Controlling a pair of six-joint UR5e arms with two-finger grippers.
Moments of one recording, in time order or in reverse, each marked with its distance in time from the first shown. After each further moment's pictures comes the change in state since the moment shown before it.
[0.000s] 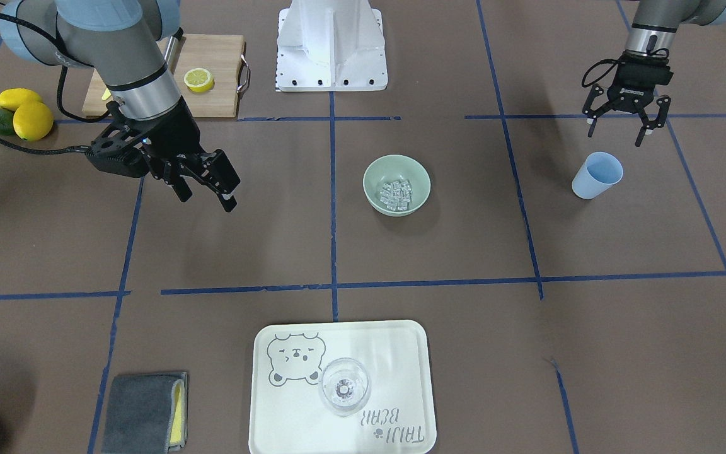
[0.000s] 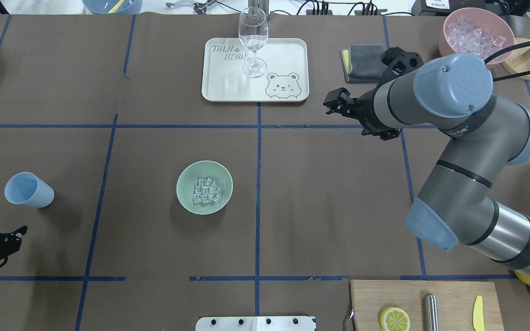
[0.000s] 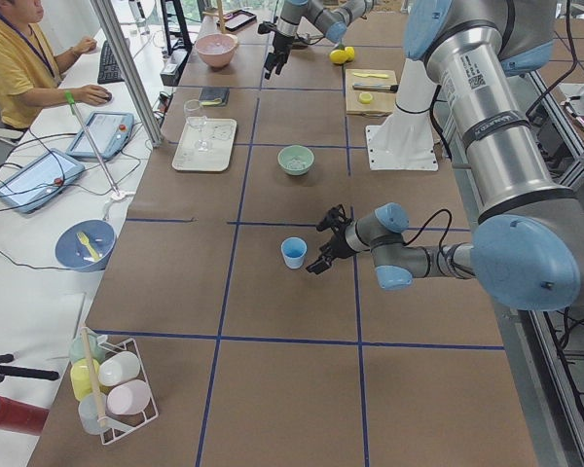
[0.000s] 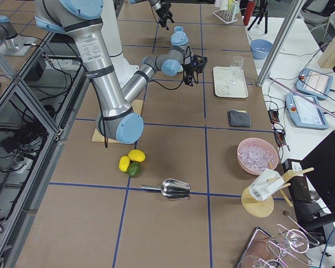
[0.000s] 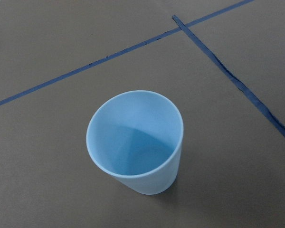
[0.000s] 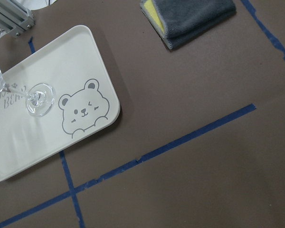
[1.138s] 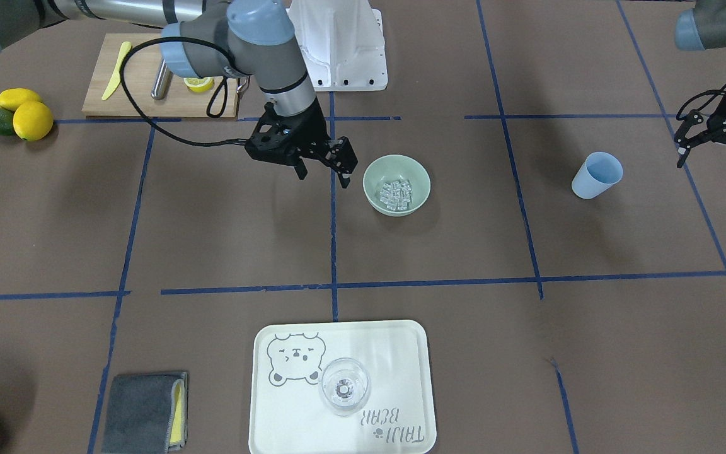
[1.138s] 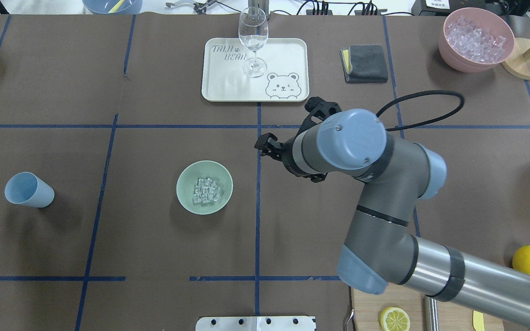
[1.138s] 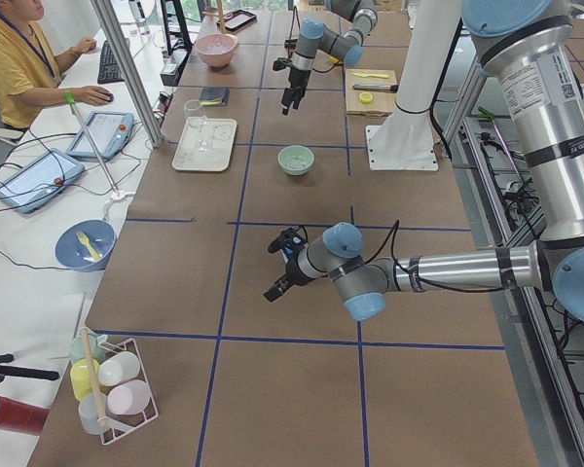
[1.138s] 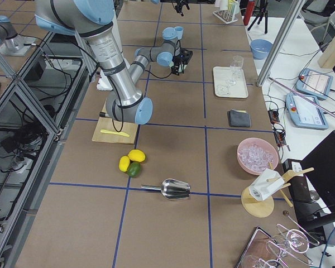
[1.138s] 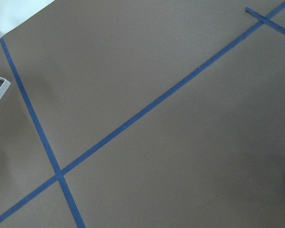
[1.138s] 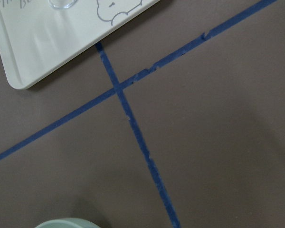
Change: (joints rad) left arm -0.699 -0.240 0.170 0.109 -0.681 0.437; right arm -0.280 0.280 -0.267 0.013 -0.139 0.170
